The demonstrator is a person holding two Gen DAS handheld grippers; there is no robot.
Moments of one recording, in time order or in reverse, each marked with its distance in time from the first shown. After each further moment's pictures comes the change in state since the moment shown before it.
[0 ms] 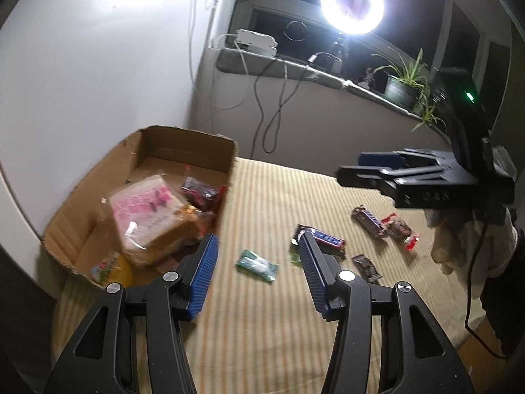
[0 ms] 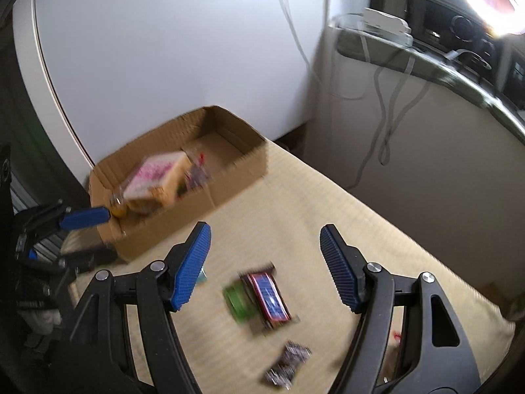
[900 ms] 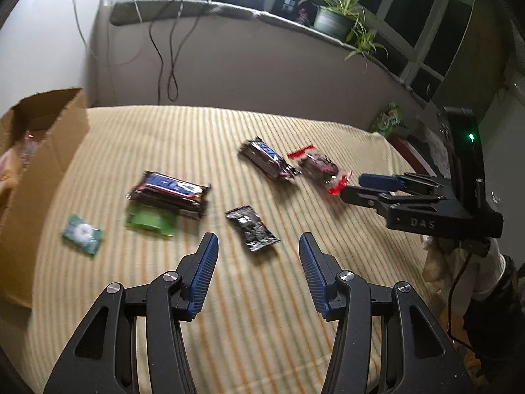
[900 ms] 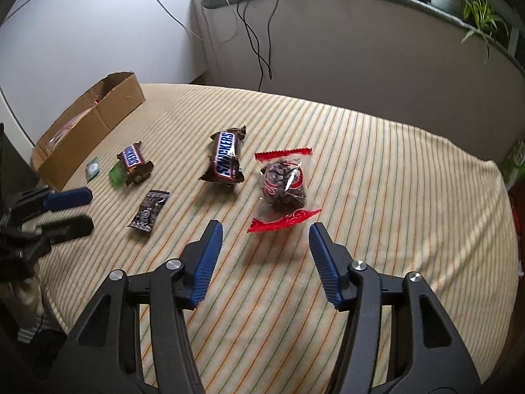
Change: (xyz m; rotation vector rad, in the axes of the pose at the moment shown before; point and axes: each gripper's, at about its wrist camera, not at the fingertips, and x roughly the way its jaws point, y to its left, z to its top) left arm 0.075 -0.120 -0.031 0.127 0.223 -0.229; right arm -0.056 -0.112 -0.168 0.337 0.079 -0.192
